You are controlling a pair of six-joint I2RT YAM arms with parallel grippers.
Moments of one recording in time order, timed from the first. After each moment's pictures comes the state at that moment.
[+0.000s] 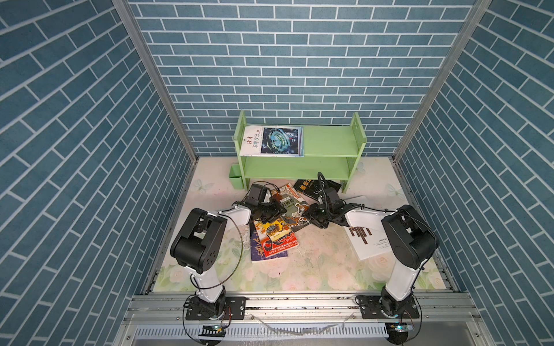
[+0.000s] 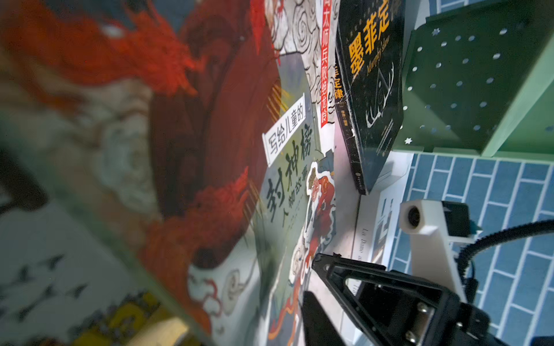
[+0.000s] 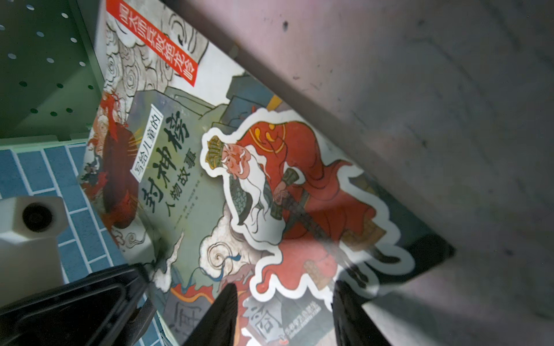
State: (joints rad) left arm -0.40 1.77 0.92 -0.01 0.51 -0.92; right arm 0.62 1.81 0.97 -0.06 -0.33 1.05
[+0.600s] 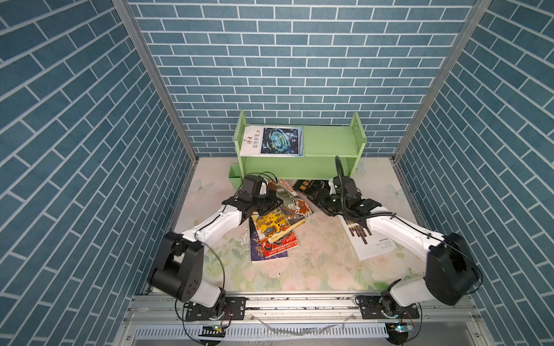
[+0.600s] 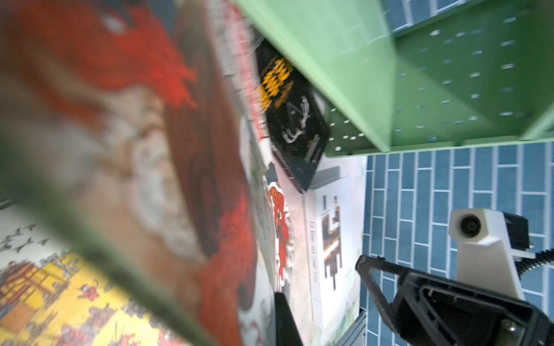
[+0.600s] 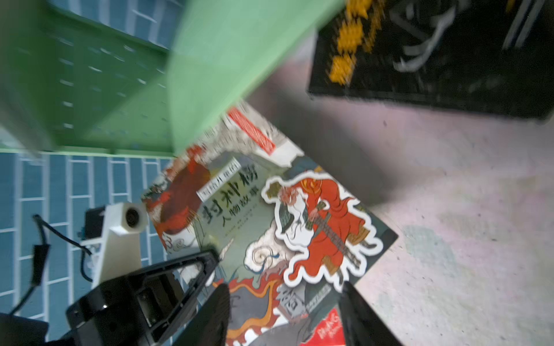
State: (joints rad) left arm -0.41 1.42 1.01 -0.25 0.44 -0.86; right arm 0.62 1.39 1.04 -0.22 -0.20 1.02
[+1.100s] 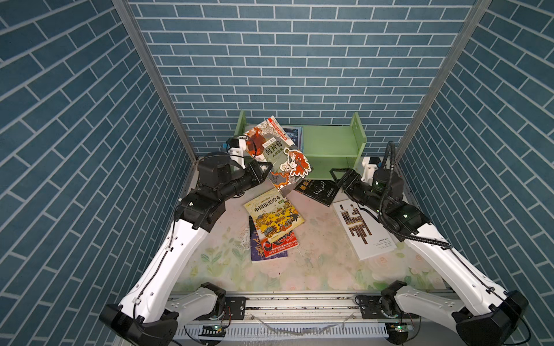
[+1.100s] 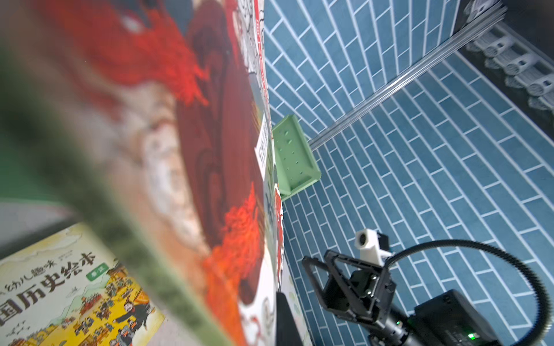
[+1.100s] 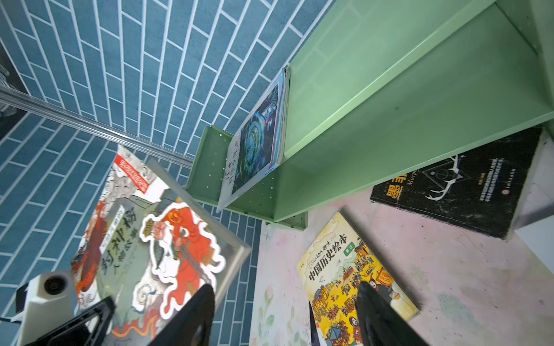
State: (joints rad) left arm -0.41 1.15 1.42 -0.44 0.34 -0.81; right arm 0.58 1.09 1.09 -0.23 -0.08 1.03
